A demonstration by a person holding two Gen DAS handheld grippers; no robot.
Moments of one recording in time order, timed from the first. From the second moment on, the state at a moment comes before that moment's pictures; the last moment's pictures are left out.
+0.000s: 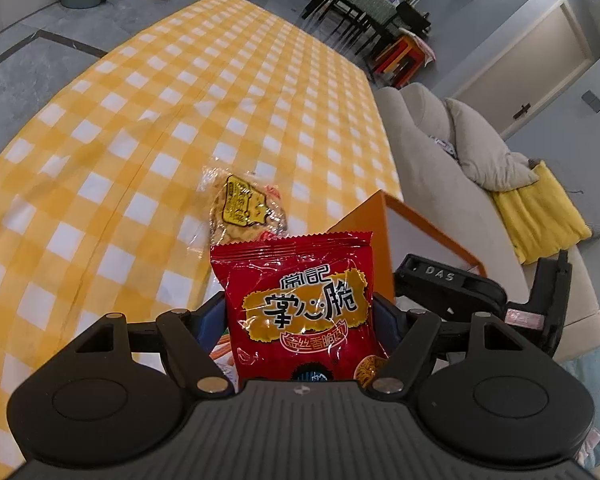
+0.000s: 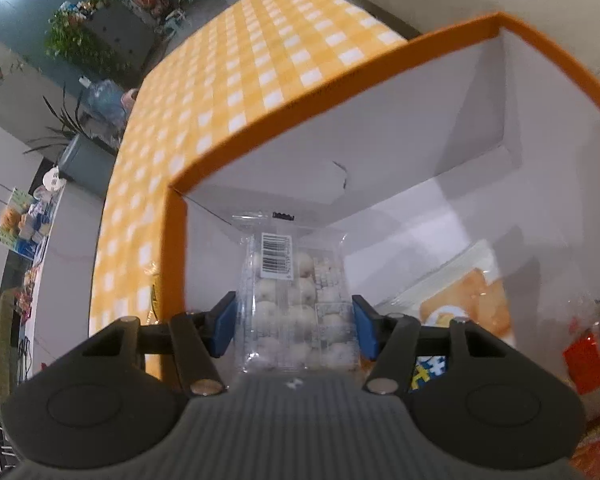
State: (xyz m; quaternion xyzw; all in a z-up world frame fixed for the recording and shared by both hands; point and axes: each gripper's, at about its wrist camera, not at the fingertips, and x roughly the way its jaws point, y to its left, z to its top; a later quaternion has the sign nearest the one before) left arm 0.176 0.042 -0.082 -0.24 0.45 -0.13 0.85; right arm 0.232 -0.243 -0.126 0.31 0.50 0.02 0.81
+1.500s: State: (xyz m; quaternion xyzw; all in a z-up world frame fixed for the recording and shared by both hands) left arm 0.153 -0.071 -0.025 -0.15 0.46 -0.17 0.86; right arm 0.134 -0.360 -0.027 0.23 0.35 0.11 0.90
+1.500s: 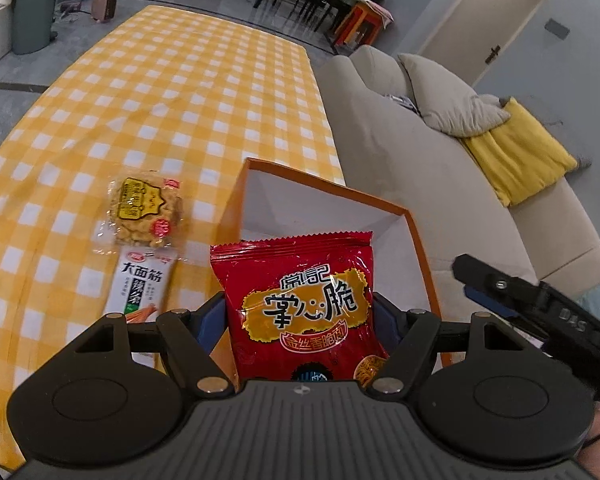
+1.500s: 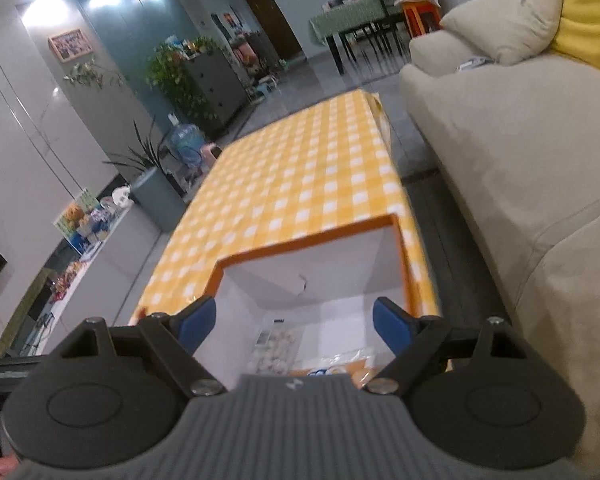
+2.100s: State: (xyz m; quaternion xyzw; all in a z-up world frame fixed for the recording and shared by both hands) left arm 0.216 -0.152 -0.077 -0.07 0.52 -0.17 0.84; right arm 0.115 -0.376 -0.025 0.11 0.38 0.14 0.91
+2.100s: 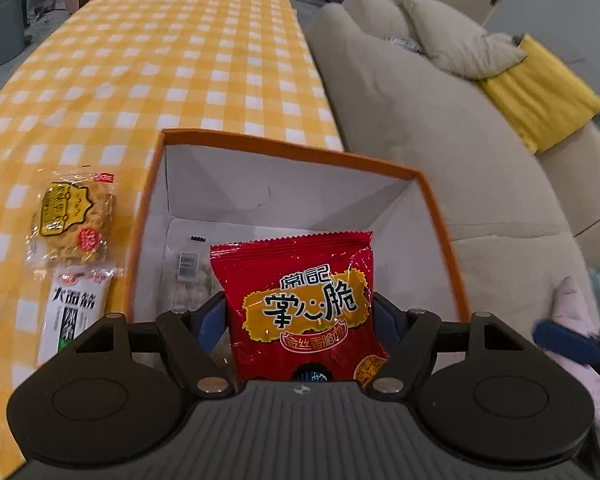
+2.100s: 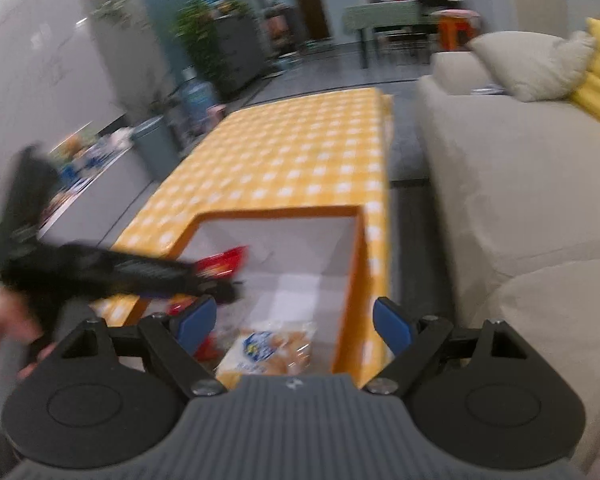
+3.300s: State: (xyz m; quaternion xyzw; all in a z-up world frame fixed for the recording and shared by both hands) left arm 0.253 -0.177 -0.097 0.01 0.49 -0.19 0.85; right arm 0.145 -0.388 -0.057 0.19 0.40 0.11 0.89
